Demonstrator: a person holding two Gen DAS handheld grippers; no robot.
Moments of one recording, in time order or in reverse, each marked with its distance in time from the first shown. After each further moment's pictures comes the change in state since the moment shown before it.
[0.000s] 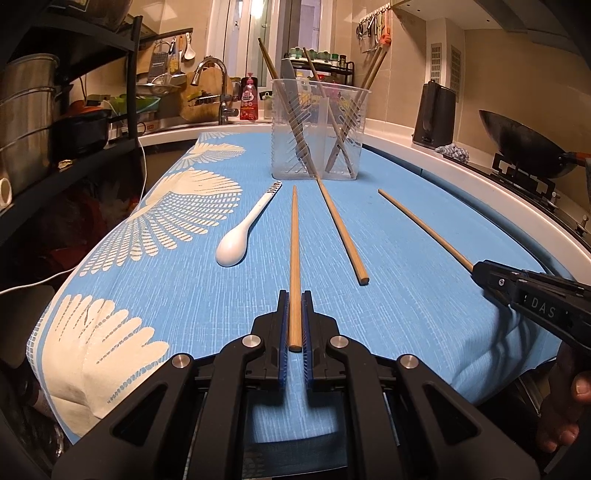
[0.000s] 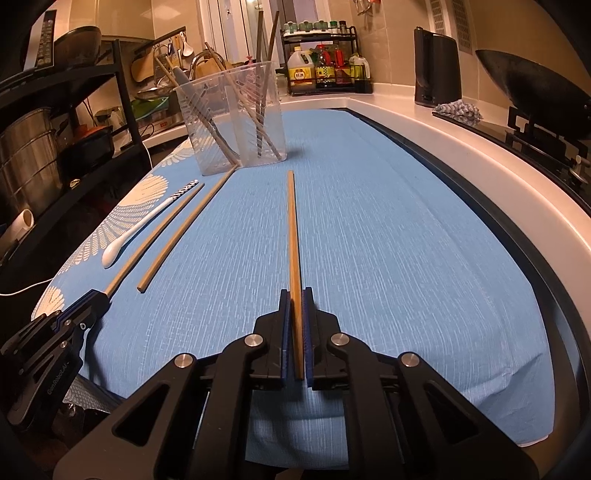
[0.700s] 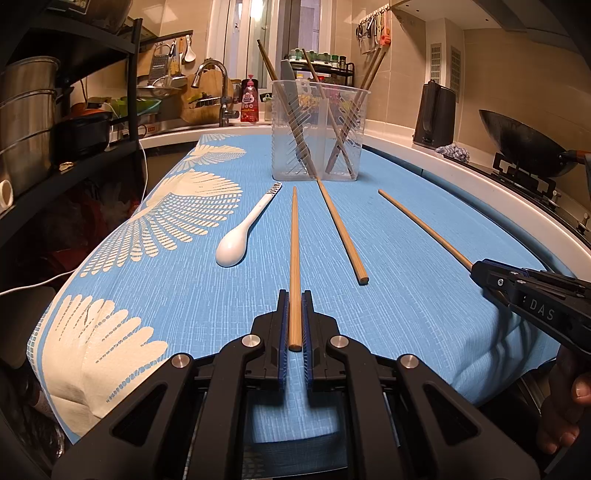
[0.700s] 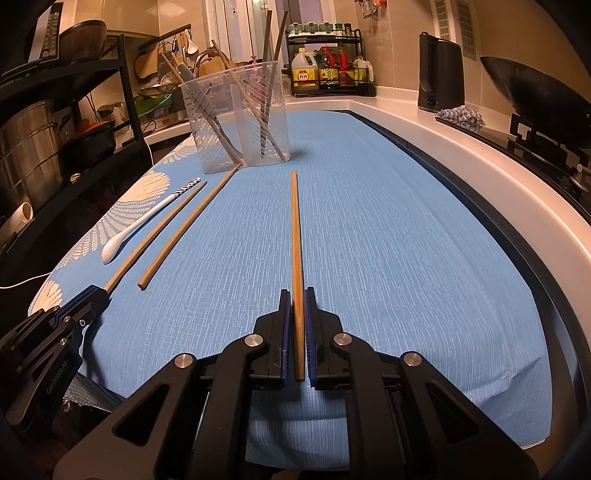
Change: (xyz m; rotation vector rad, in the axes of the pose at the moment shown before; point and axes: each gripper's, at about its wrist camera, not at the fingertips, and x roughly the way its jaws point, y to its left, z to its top) left arm 0.000 -0.001 0.000 0.006 -0.004 0.007; right arm 0.000 0.002 0.000 -0.020 -0.003 -0.005
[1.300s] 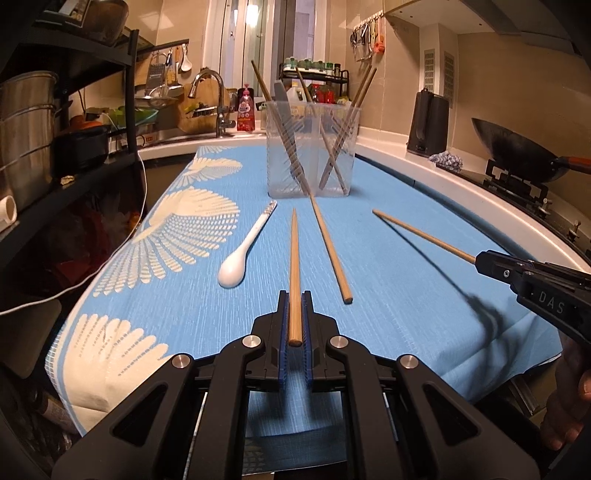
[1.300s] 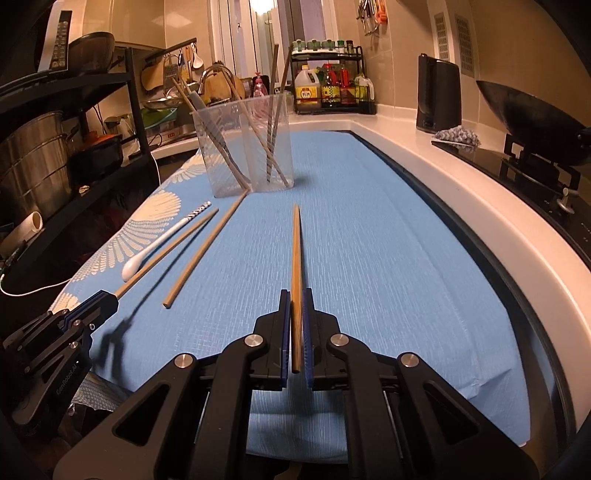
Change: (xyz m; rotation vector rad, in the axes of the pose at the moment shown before) left arm -0.025 -0.005 0.016 0.016 -0.031 -0.008; right arm -0.037 0.003 0.015 -0.010 -0.061 0.004
